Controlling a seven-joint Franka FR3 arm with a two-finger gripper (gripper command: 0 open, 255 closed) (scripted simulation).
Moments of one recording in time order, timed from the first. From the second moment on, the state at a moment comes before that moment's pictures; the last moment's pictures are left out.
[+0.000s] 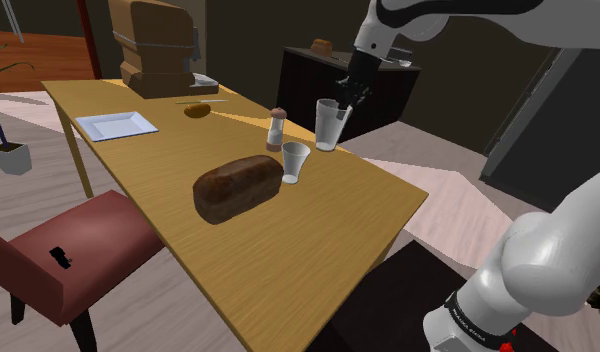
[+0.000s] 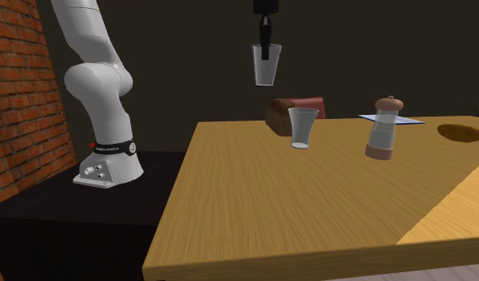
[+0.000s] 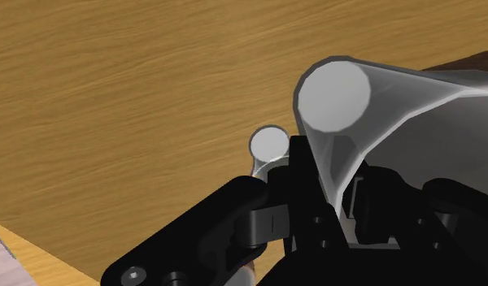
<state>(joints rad) 0.16 -0.17 -0.11 -1.90 0.13 1.76 0.10</state>
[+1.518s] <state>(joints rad) 0.21 -0.13 -0.04 -2.11 0.15 2.02 0.18</state>
